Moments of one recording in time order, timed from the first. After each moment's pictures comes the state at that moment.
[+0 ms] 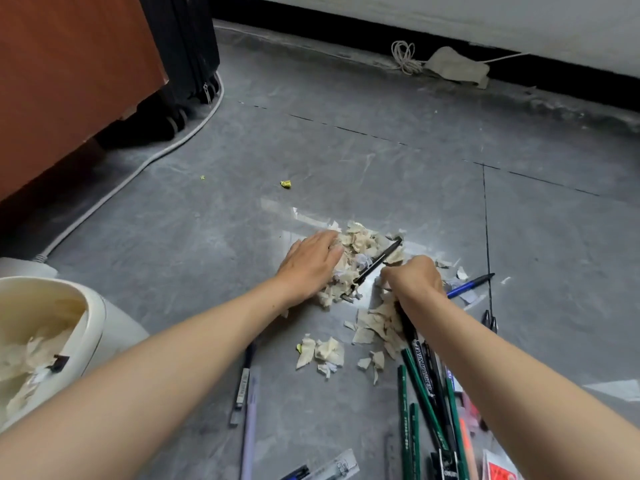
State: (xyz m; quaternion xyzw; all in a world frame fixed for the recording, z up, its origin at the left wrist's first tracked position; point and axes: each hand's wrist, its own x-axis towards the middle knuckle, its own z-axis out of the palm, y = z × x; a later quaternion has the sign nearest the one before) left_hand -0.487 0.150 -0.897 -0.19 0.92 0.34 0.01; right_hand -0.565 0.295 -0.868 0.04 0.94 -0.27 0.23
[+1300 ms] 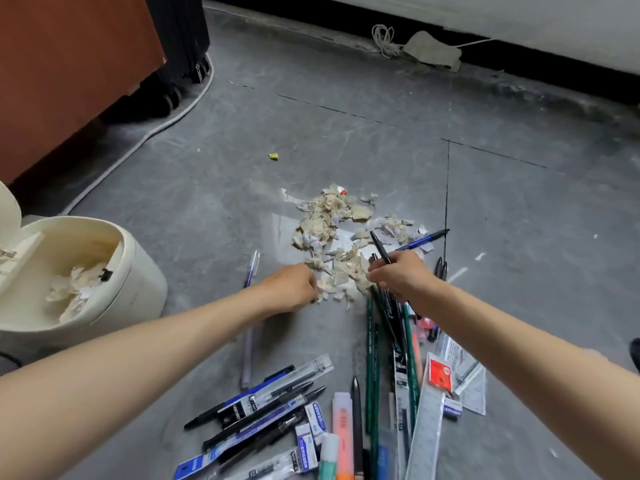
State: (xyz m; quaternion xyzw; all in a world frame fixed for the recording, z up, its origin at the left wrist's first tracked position) left_hand -0.398 0.217 -0.868 -0.24 0.88 0.36 0.21; right_hand -0.507 0.373 -0.833 -0.07 0.87 -0.34 0.36
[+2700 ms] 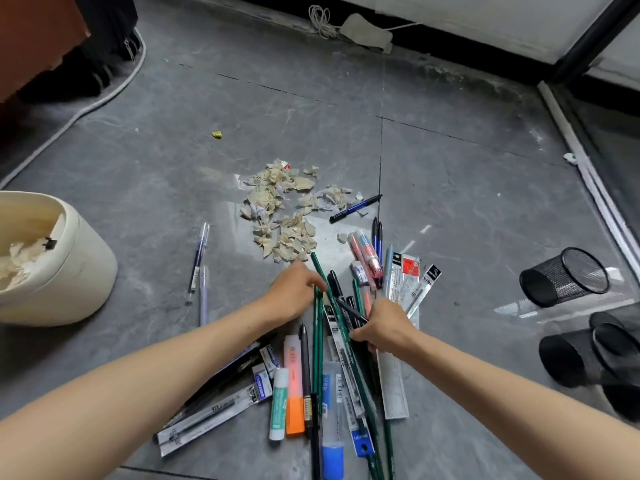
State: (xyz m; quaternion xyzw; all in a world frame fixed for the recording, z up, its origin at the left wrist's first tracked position) left_hand -0.374 0.320 -0.868 -0.15 0.88 0.44 0.13; right_hand -0.419 0.490 -0.842 -0.06 0.90 -0.17 0.39
